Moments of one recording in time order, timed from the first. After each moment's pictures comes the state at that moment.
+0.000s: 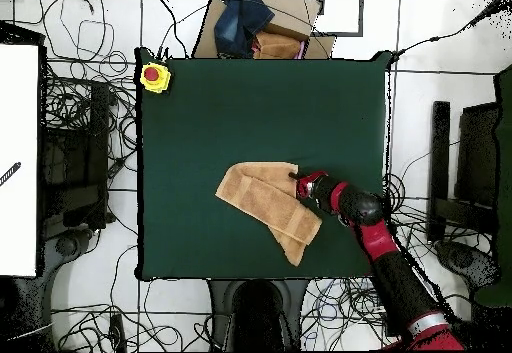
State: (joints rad) arm -1.27 0.22 0.67 1.44 -0.31 0.52 0.60
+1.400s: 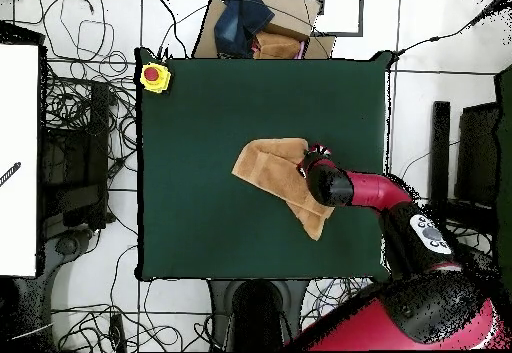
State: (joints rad) arm -0.83 -0.14 0.45 1.41 -0.71 0.20 0.61
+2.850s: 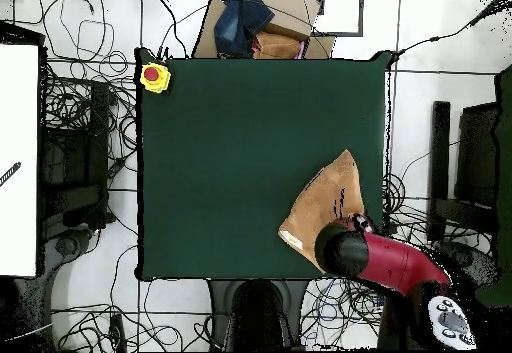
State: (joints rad) arm -0.49 -0.61 -0.18 1.84 -0.35 0.23 0.81
